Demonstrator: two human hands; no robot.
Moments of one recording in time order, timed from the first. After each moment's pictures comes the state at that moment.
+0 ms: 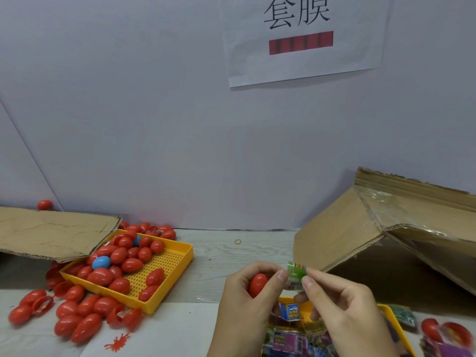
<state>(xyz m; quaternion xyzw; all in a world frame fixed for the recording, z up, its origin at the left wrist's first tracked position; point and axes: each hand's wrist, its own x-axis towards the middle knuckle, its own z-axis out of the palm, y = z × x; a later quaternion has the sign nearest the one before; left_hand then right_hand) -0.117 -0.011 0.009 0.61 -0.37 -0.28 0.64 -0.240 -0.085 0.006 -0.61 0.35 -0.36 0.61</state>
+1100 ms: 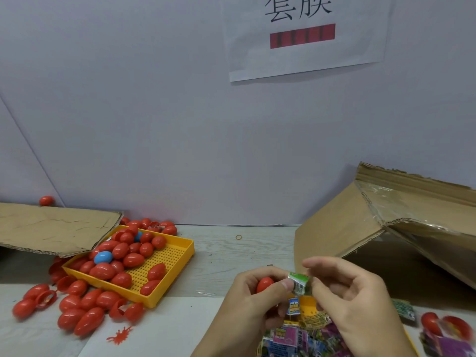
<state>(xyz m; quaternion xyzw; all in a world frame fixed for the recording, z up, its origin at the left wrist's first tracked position) -0.112 -0.008 0.010 0.49 -0.35 -0.48 0.64 -0.247 -0.095 0.001 -0.64 0.29 -0.40 0.59</state>
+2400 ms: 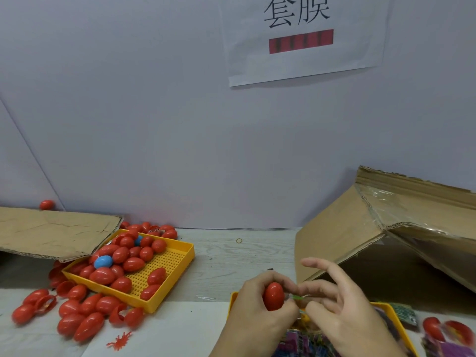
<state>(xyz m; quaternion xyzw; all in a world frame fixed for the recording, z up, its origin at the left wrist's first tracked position) -0.115 -0.018 -0.009 0.66 -0.42 -0.29 0.55 -0.243 -0.099 -0.005 -0.66 0.33 -0.27 0.62</state>
